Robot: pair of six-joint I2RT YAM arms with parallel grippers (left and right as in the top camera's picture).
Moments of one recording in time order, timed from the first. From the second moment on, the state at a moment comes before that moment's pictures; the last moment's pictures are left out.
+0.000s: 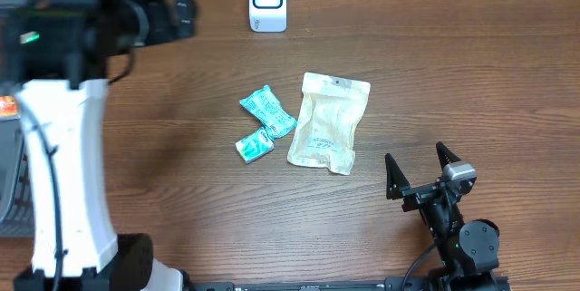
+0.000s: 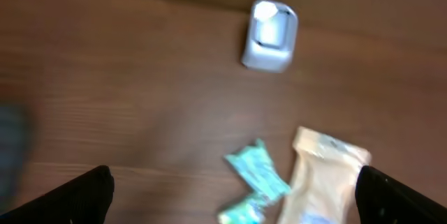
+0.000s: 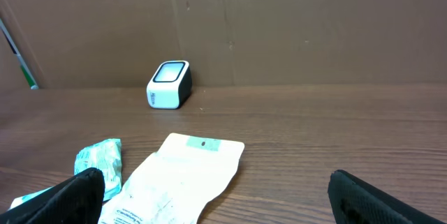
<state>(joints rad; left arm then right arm) 0.00 1.70 2.26 -1.38 0.06 -0.23 0.20 0.01 0.02 -0.03 -0.06 0.13</state>
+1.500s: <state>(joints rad) 1.06 1.72 1.66 -1.01 -0.16 -0.24 0.20 0.01 0.02 -0.03 -0.06 0.13</state>
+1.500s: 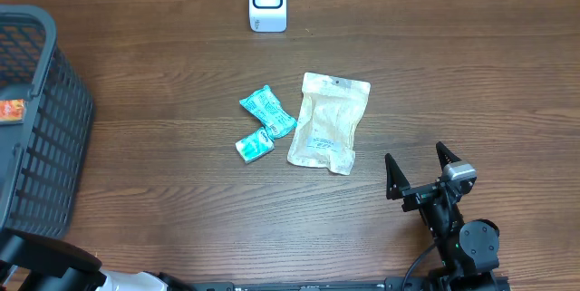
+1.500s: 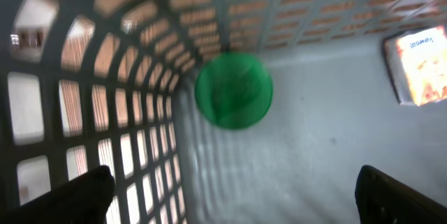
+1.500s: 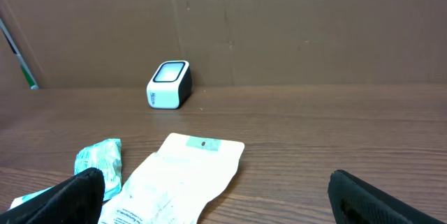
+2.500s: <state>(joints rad) 1.06 1.99 1.66 -0.90 -0.21 0.00 0.20 0.01 0.02 -0.03 -0.06 0.13</state>
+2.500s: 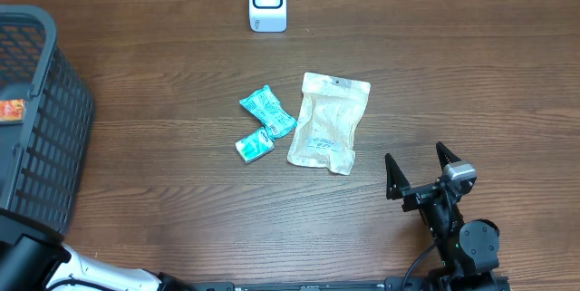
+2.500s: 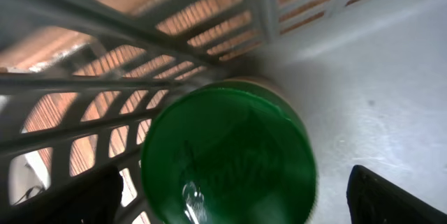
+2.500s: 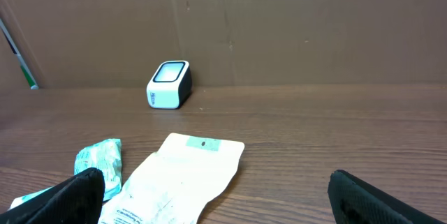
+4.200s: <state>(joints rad) 1.06 2.03 1.66 -0.87 -0.21 -0.02 0.20 0.01 0.02 -0.03 -0.06 0.13</state>
